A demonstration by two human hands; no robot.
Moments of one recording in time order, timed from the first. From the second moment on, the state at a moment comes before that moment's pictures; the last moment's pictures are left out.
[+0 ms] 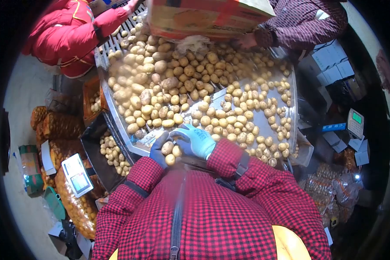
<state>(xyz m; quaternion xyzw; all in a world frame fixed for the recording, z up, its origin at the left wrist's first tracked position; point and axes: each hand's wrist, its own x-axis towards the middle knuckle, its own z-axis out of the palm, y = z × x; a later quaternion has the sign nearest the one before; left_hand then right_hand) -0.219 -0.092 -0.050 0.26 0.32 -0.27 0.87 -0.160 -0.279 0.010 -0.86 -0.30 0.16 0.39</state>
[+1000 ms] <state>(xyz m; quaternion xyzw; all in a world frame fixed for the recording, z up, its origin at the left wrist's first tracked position) -0.429 0.124 -0.049 0.08 0.35 0.18 0.92 -0.079 -0.117 -0.011 -0.84 -0.48 -0.04 0.25</state>
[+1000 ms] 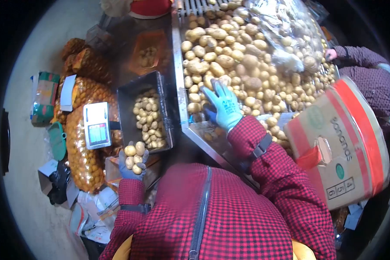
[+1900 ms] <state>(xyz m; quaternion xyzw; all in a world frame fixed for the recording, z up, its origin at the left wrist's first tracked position) -0.318 0.241 -0.151 0.52 0.56 0.05 0.64 -0.244 -0.327 0.216 -0.90 -0.31 -0.25 0.15</state>
